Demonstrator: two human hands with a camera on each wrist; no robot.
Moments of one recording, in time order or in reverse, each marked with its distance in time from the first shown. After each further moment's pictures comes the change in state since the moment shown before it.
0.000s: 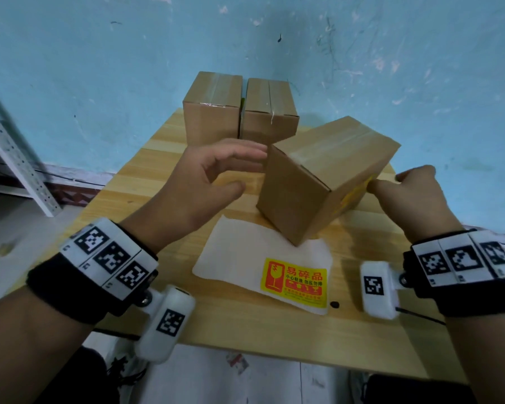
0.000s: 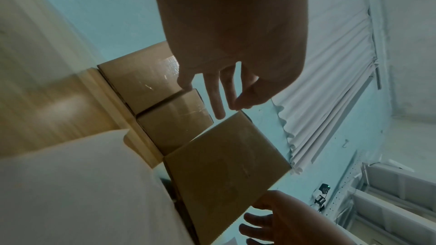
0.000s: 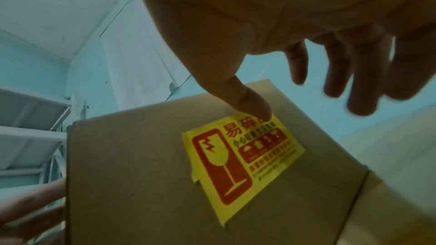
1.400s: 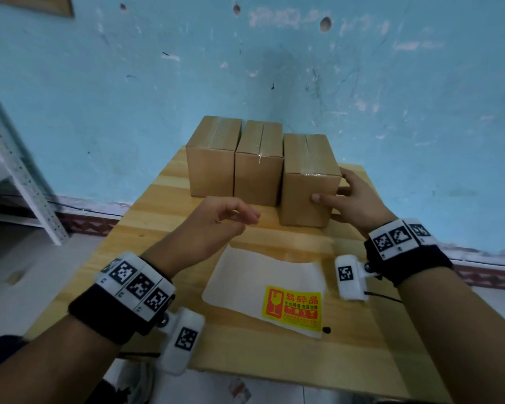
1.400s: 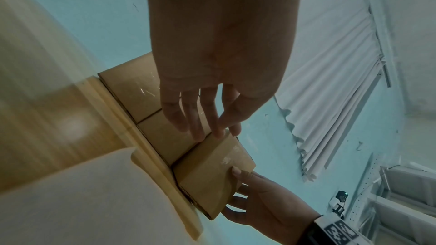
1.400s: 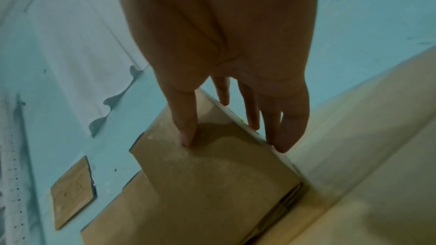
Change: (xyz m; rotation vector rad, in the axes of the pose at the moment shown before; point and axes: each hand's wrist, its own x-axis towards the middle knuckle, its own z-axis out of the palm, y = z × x) left_hand 0.008 -0.011 -0.004 0.057 -0.075 -0.243; right_hand 0.040 -0.027 0.027 0.352 -0.392 -0.151
